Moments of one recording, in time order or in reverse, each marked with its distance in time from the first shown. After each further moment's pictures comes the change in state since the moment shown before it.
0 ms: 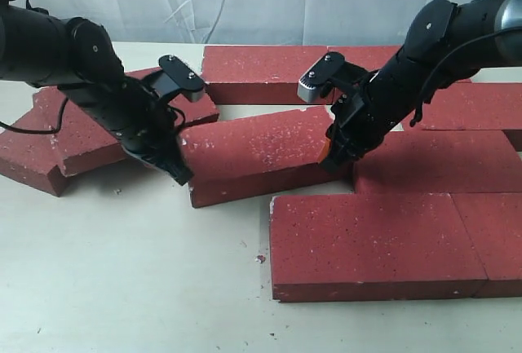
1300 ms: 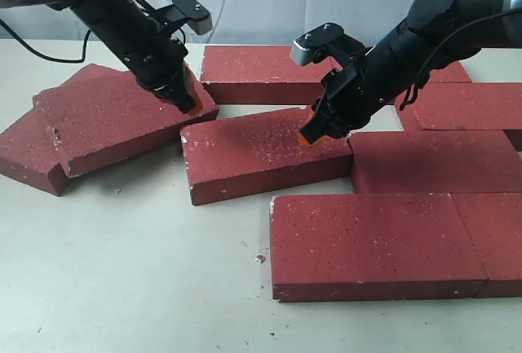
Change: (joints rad) left arm 0.114 0.203 -0.489 -0.123 0.384 0.231; right arm 0.000 -0.020 -0.064 0.132 0.064 0.060
